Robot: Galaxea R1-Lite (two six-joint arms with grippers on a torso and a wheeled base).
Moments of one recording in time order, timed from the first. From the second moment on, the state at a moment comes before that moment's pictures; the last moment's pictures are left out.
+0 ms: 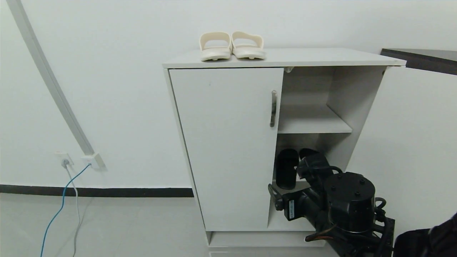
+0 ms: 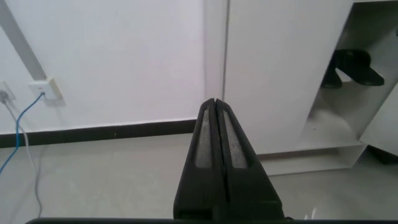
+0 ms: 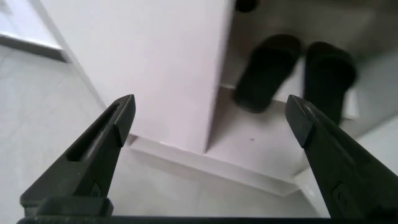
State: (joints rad) left arm 0.00 0.00 0.00 0.00 -0.05 0.03; right arm 0.87 1.85 -0.57 -1.05 -0.56 0.13
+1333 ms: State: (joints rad) left arm 0.00 0.00 0.00 0.00 -0.05 0.02; right arm 0.87 1.85 -0.51 -1.10 -0.54 0.06
